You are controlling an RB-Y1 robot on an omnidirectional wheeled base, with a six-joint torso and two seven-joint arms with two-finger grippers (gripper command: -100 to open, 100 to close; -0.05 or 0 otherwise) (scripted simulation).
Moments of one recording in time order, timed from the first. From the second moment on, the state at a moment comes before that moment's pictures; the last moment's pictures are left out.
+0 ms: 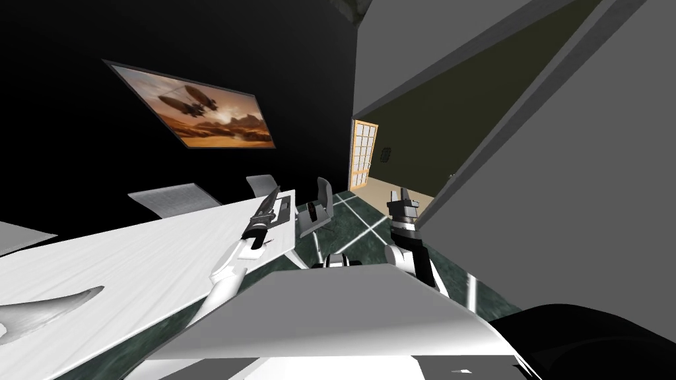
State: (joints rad) left arm 0.10 0.35 0.36 -1.56 -0.82 0.05 -0.57; right arm 0.48 0.03 -0.07 -2.36 -0.06 -0.39 -0.14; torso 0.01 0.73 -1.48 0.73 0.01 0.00
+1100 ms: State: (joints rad) left arm 0.07 0.47 0.35 -1.42 -0.71 -0.07 -0.71; right arm 0.48 0.03 -0.07 -2.36 -0.06 -0.39 -0.14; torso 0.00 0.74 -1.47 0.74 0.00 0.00
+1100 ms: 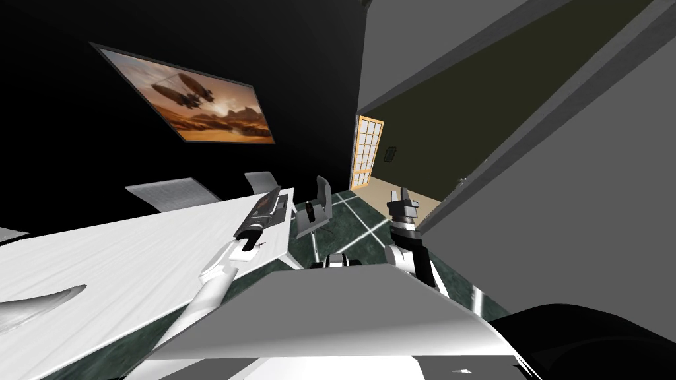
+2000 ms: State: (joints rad) left arm 0.03 0.66 0.29 -1.39 -0.66 0.07 -0.61; right arm 0.48 0.03 -0.07 -2.36 -0.06 -0.39 -0.14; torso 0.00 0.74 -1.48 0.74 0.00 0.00
